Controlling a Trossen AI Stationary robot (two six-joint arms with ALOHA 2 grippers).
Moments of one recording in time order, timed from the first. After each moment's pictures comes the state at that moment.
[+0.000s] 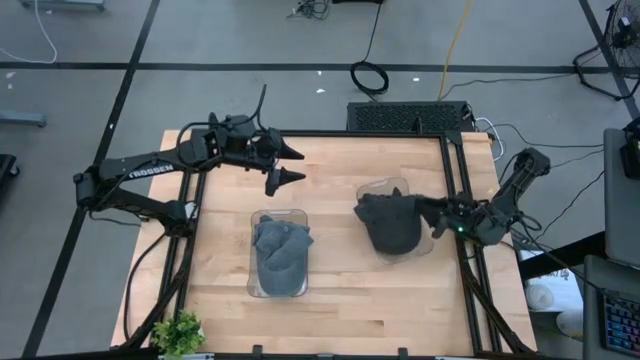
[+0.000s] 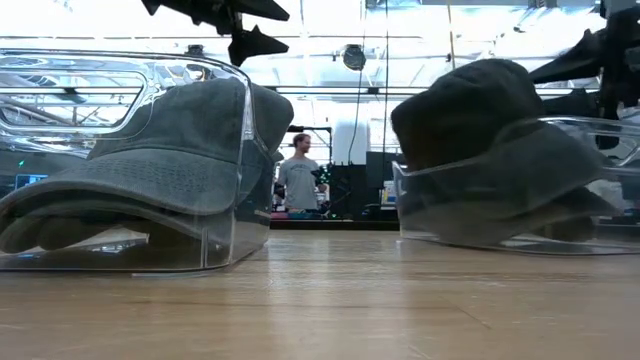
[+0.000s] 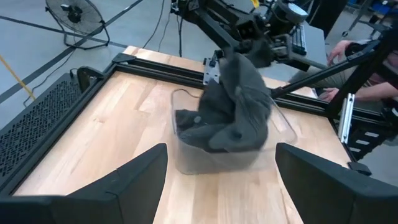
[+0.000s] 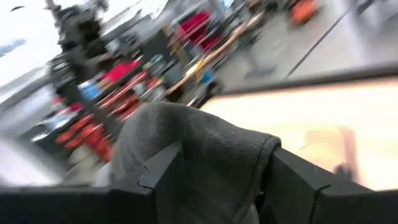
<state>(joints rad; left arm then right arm) 0.35 1.23 1.07 -0.20 0.34 -0.09 0.83 0.20 0.09 -0.05 1.38 0.81</state>
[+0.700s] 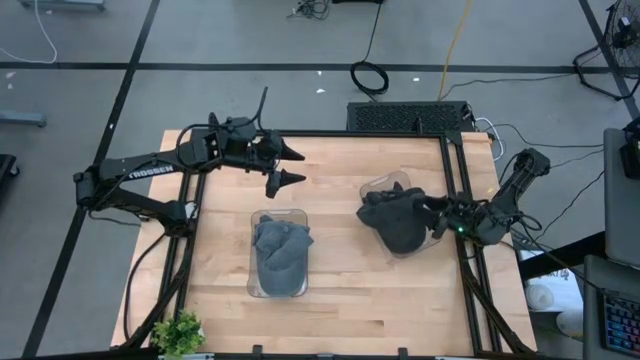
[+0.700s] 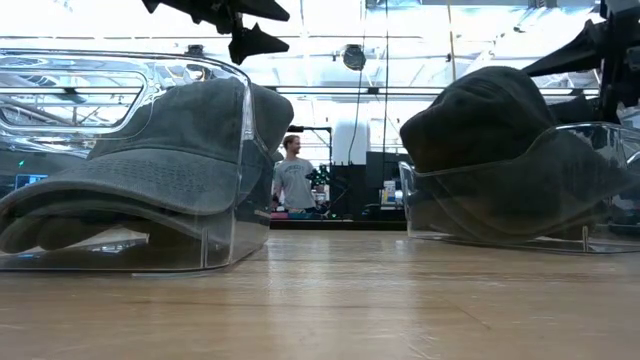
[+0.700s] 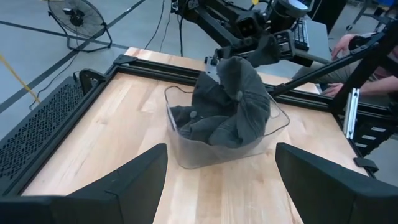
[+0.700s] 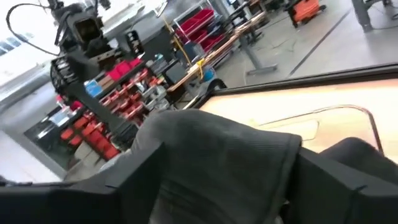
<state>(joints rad) 0.33 1.23 1.07 -0.21 0.31 -0.06 0.83 0.20 0.09 -0.04 1.36 0.81</state>
